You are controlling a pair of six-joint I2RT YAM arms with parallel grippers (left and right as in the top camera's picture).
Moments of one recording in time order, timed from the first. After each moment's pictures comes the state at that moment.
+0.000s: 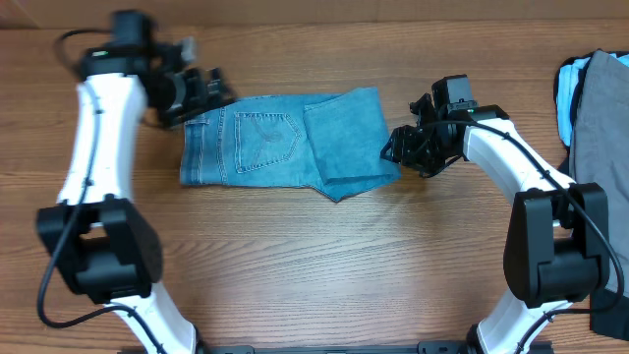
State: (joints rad) left arm 0.15 1.98 1.83 -1.16 0.47 -0.10; right arm 0.12 1.90 1.29 -0.70 -0.45 0.31
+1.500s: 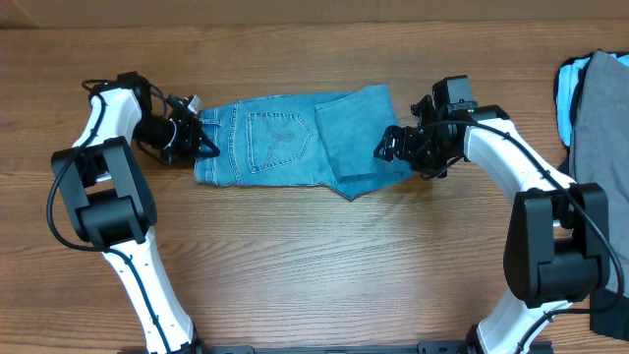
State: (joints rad) left arm 0.24 2.38 1.81 -1.15 0.64 0.25; right arm 0.12 1.90 1.29 -0.72 -0.43 0.31
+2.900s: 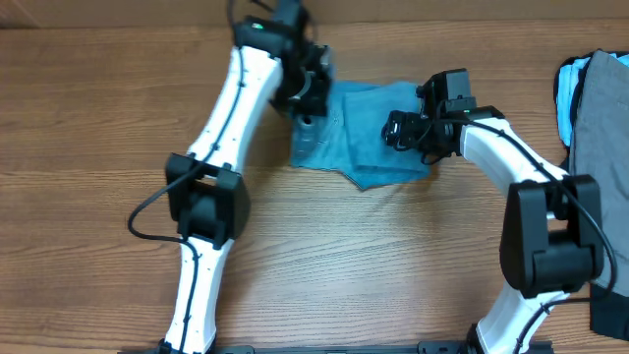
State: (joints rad) left arm -0.35 2.43 2.43 -1.35 0.42 -0.08; right arm 0.12 1.96 1.29 -0.48 -0.25 0.31
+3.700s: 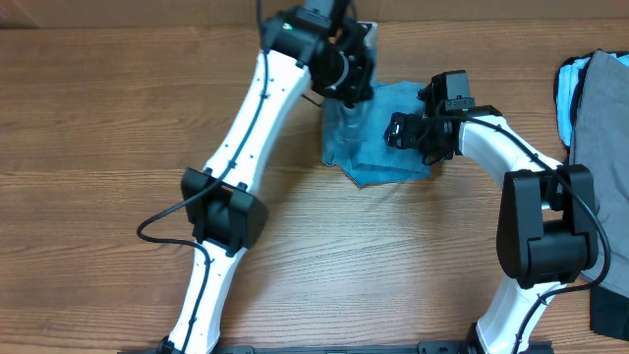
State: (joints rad) left arm -0.47 2.43 2.62 -1.29 0.51 -0.14; right arm 0.11 2.01 1.31 -0.48 -0.24 0.31
